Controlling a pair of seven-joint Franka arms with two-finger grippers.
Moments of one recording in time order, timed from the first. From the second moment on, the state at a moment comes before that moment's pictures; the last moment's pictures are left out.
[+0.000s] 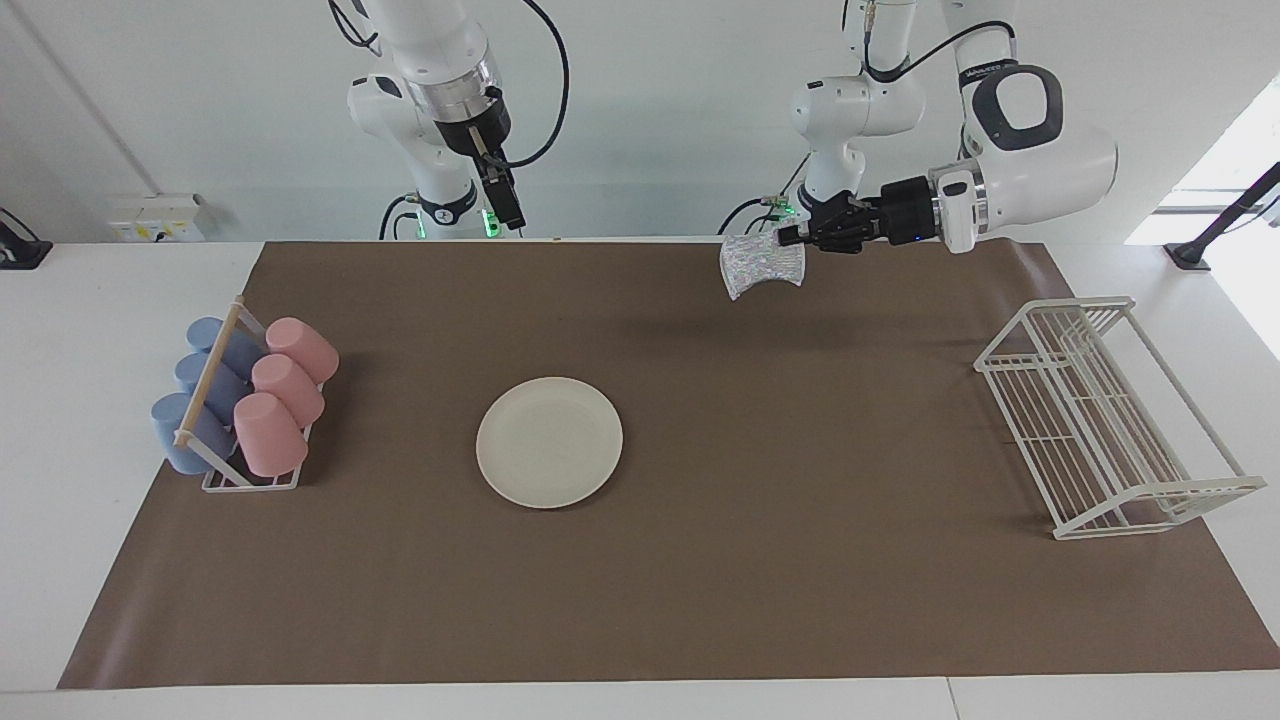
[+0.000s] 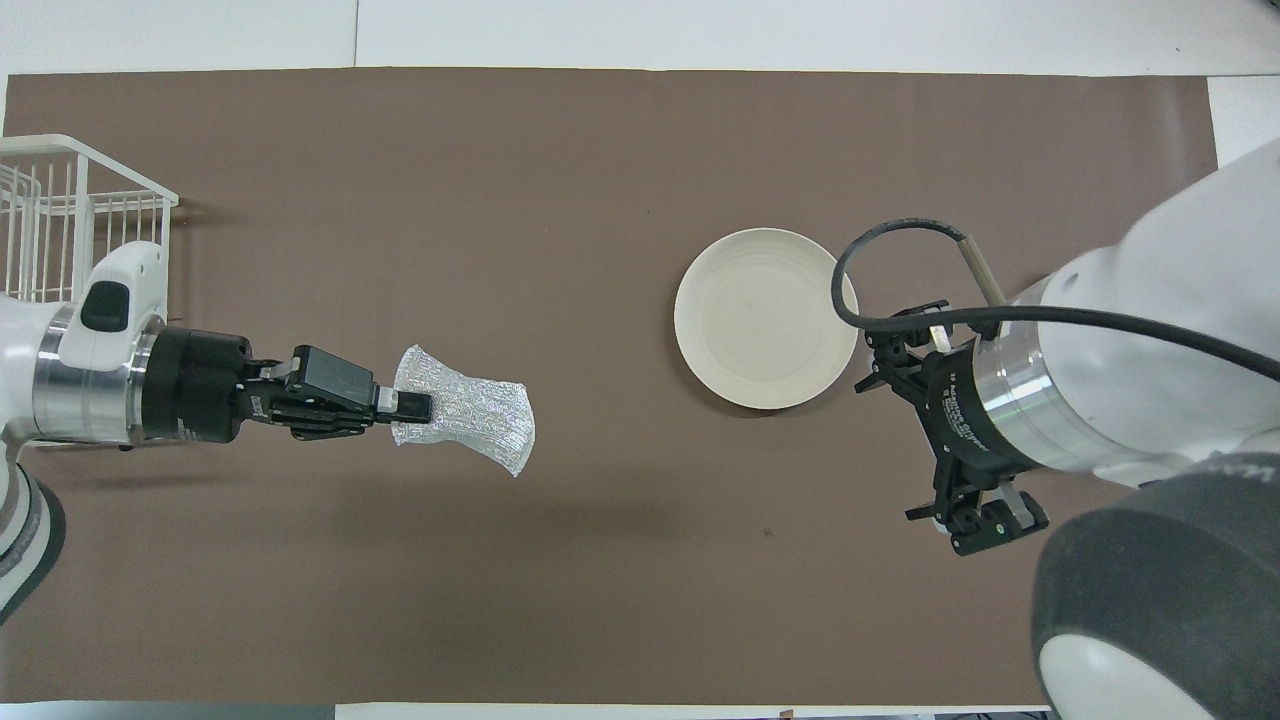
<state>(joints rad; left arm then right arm) -0.02 -0.19 -0.06 -2.15 -1.20 1.61 0.10 0.09 -0.07 0.25 -1.58 0.22 1.39 1.66</state>
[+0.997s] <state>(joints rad) -0.26 -0.30 -0.06 -2.39 -1.59 1.81 0.38 0.28 -0.09 0.26 -1.65 0.22 1.63 2.06</state>
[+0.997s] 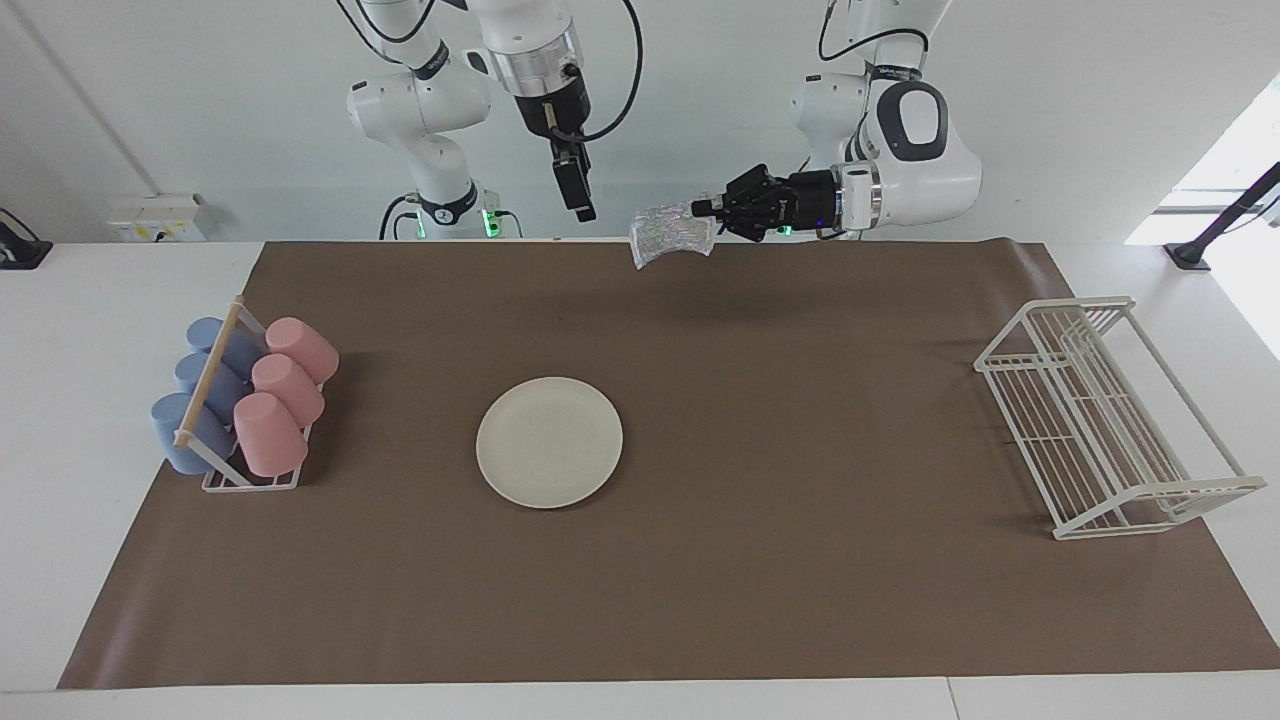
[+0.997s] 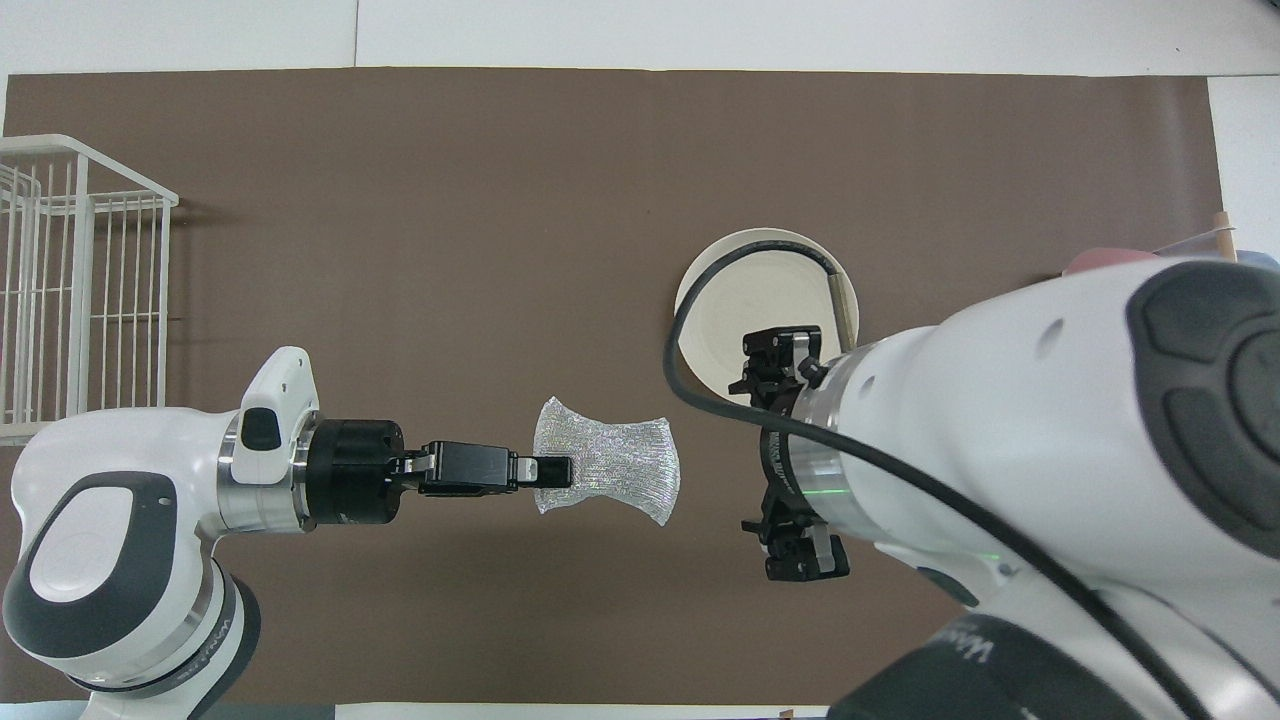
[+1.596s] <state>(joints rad) -0.26 -0.30 -0.06 -2.40 -1.59 1.81 0.39 0.37 -0.13 0.27 -1.82 0.25 1.90 2.18</state>
